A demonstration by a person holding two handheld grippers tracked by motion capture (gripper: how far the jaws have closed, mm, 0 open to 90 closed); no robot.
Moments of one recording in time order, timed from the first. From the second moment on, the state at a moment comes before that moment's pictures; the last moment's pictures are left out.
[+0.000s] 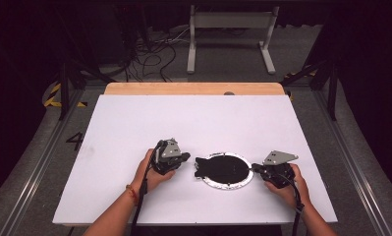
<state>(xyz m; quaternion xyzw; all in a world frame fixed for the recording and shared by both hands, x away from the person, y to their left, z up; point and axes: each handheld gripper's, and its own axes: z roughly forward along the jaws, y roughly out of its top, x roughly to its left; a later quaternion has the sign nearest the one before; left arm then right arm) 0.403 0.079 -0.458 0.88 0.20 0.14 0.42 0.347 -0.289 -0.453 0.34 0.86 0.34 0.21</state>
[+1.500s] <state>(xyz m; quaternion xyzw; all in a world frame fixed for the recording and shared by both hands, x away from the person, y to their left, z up) 0.416 0.058 -0.452 0.91 0.16 0.10 0.36 0.333 -0.260 -0.457 0.31 0.86 0.34 0.20</state>
